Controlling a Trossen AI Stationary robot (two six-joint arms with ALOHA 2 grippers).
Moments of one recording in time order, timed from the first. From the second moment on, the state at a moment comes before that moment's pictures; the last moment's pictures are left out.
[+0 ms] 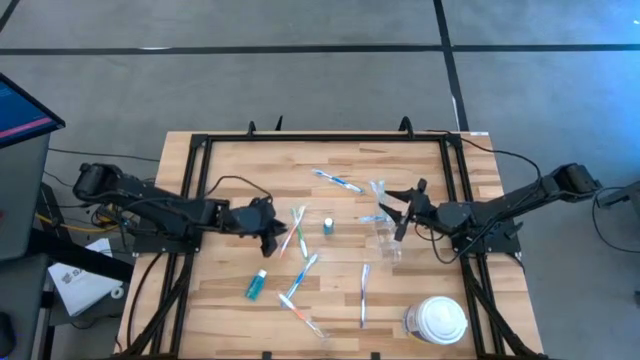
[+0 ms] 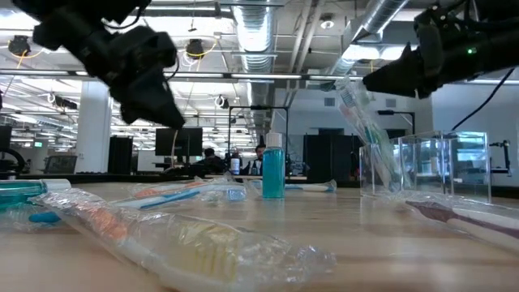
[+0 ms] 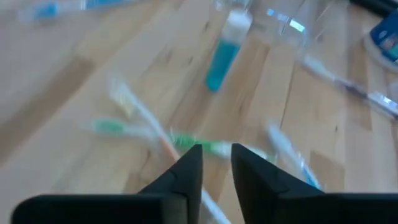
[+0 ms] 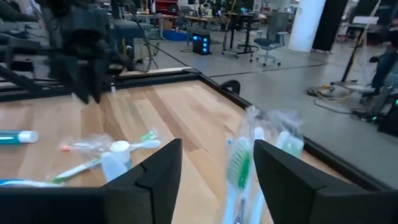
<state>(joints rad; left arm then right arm) -0.15 1.20 0.49 0.02 -0.29 -0.55 0.24 0.89 0.19 0.55 0.73 0.05</state>
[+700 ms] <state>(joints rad) -0.18 1.33 0.42 0.52 -0.33 -0.38 0.26 0.89 0.28 0.47 0.77 0.00</state>
